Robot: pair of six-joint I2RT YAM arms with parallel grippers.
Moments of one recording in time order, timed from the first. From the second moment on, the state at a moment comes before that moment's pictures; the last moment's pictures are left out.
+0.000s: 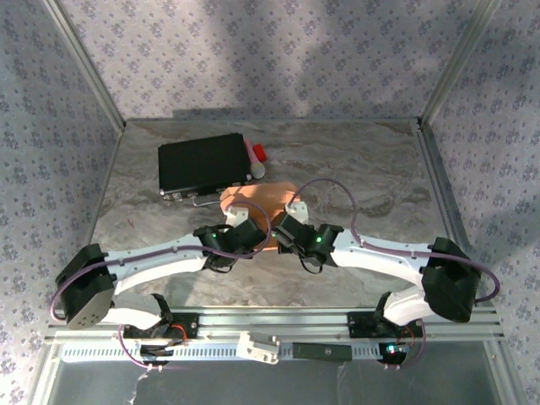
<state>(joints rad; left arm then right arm) -1.07 1.35 0.85 -0.65 -0.50 -0.86 1.06 1.40 0.90 -0.51 0.42 0.81</state>
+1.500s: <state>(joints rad) -1.07 1.14 0.84 -0.66 -0.52 -0.89 1.10 1.50 0.89 -0.42 0.43 0.81</state>
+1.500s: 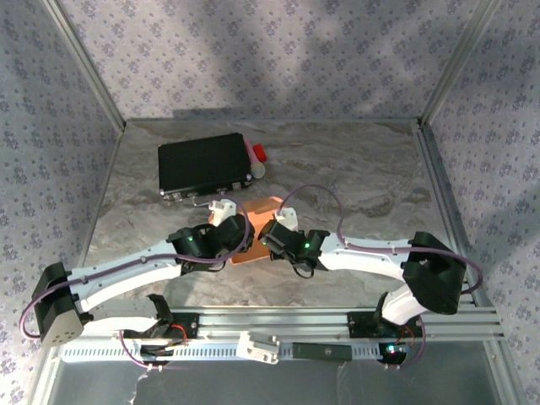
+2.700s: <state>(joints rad) -0.65 1.27 1.01 -0.77 -0.08 -0.32 0.87 1.53 0.86 -0.39 0.20 0.66</state>
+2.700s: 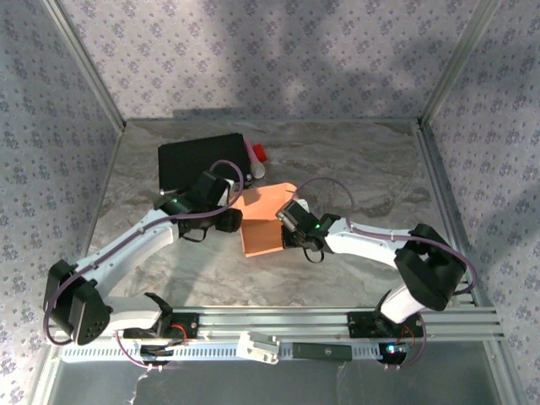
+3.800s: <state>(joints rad) -0.67 1.39 1.06 -0.72 -0.08 -0.15 0.86 1.57 0.86 -0.37 0.14 0.61</state>
